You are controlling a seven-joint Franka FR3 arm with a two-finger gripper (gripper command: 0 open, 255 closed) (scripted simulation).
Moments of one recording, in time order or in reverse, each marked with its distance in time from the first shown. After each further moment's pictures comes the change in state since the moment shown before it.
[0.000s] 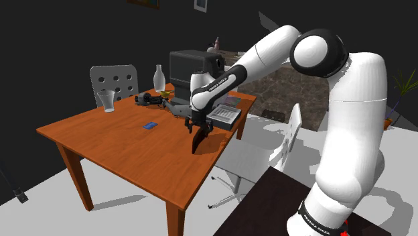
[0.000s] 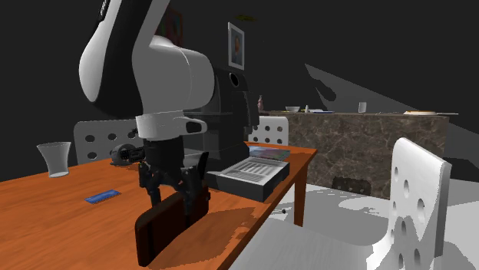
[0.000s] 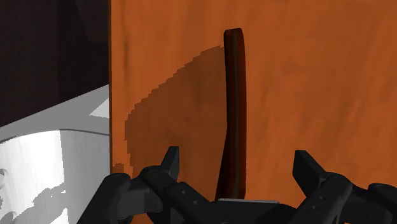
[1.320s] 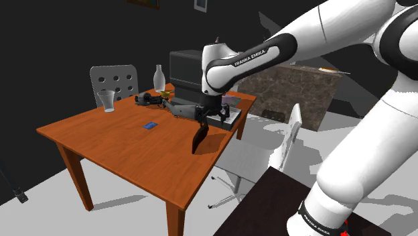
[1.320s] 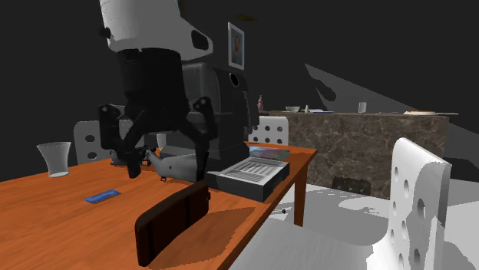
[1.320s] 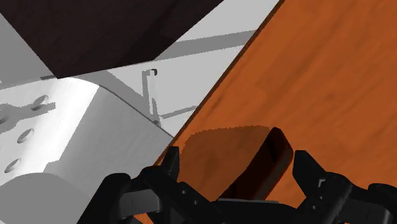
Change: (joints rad) arm 0.024 -0.510 0.071 -0.283 0.146 -0.231 -0.510
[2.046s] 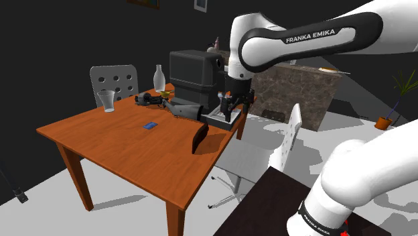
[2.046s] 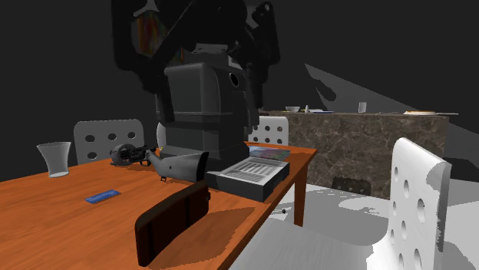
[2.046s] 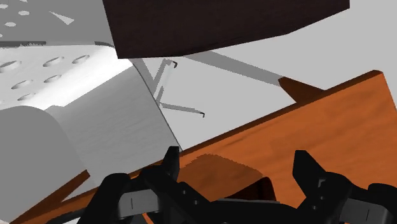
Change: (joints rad) arm 0.110 -0.411 -0.108 -0.142 0.032 -0.273 -0.499
